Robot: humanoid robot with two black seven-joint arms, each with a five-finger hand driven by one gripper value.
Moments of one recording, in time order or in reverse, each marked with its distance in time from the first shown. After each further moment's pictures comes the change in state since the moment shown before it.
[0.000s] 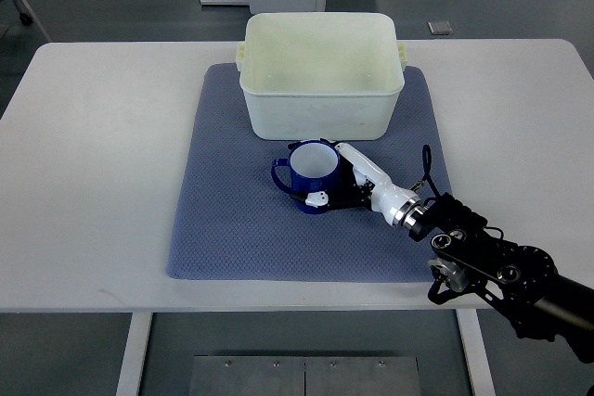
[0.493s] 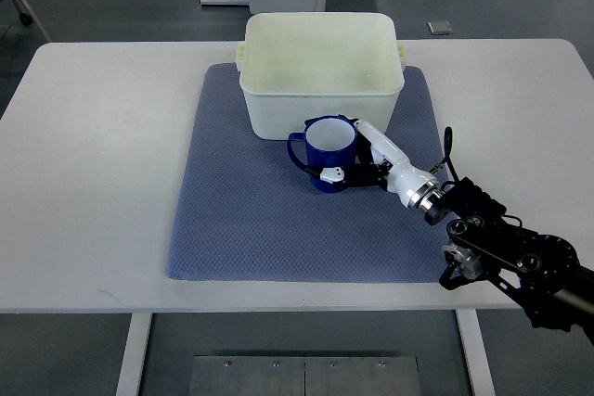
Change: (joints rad) left arm 0.000 0.000 -0.001 0.000 0.000 0.000 0.000; right arm 0.020 -0.089 0.035 0.100 0.017 -0.046 0.008
